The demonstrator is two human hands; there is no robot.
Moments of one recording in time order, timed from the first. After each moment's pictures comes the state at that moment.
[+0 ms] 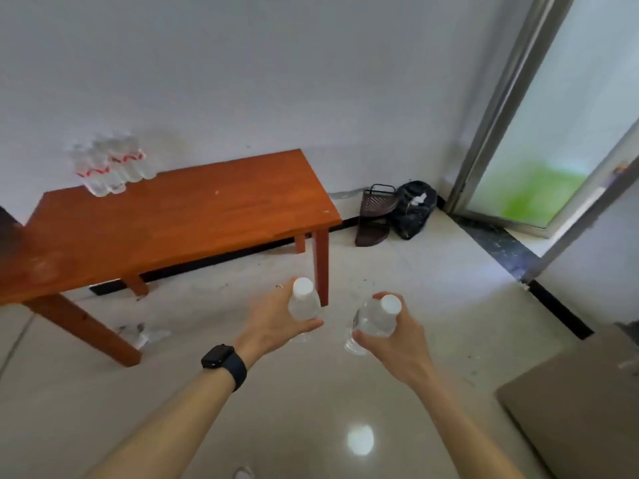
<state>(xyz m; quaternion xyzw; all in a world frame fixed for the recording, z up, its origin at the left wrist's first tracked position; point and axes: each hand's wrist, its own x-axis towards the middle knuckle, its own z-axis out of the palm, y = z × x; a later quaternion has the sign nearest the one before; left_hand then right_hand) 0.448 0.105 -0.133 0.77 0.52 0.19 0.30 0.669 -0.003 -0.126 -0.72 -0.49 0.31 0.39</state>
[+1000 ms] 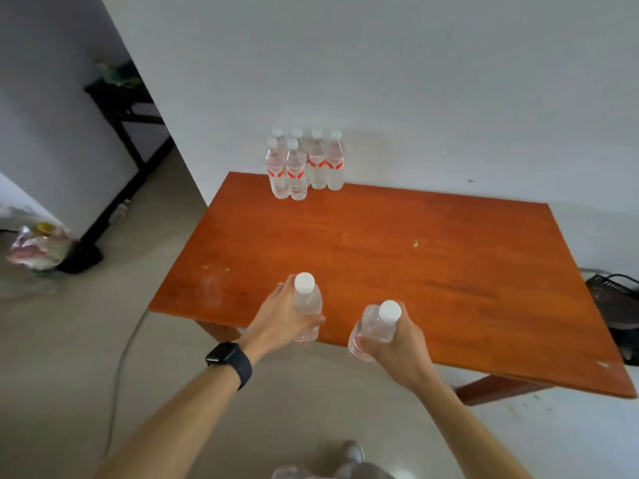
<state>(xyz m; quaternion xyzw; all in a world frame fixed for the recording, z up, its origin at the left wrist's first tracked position) -0.005 0.501 -0.179 0.59 0.70 0.23 0.33 0.240 0.509 -0.180 -0.60 -0.62 0.44 0.24</state>
